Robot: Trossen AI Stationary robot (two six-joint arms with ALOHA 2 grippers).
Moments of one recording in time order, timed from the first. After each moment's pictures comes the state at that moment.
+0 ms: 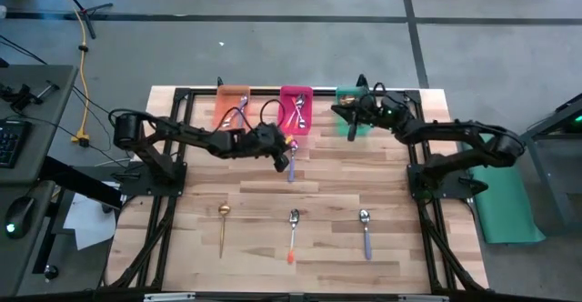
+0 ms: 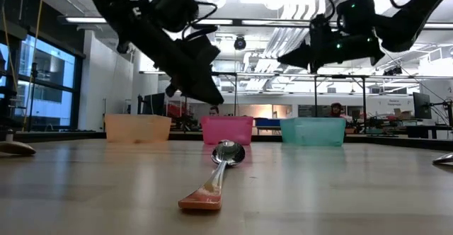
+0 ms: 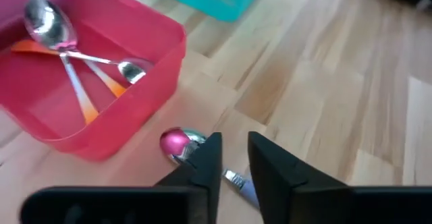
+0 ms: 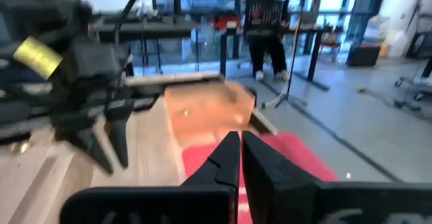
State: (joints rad) left arm 0.15 1.65 0.80 0.22 -0.23 -0.32; right arm -0.64 1.28 0.43 0.79 -0.34 -0.07
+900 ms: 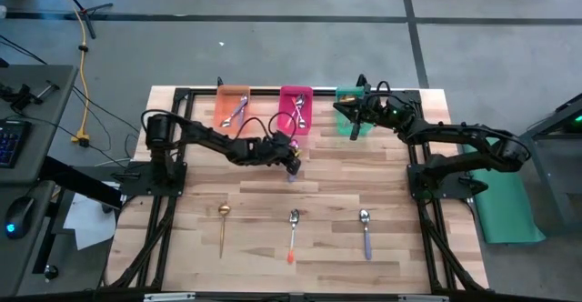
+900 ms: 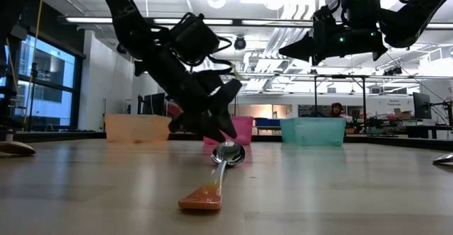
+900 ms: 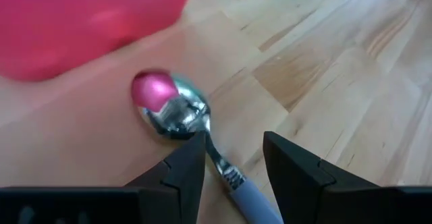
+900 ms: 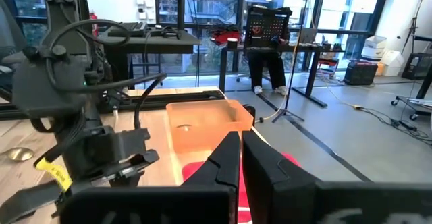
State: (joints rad) left arm 0.12 1.91 0.89 0.28 -0.27 -0.67; right arm -0.64 1.22 0.43 0.78 -0.35 -0.09
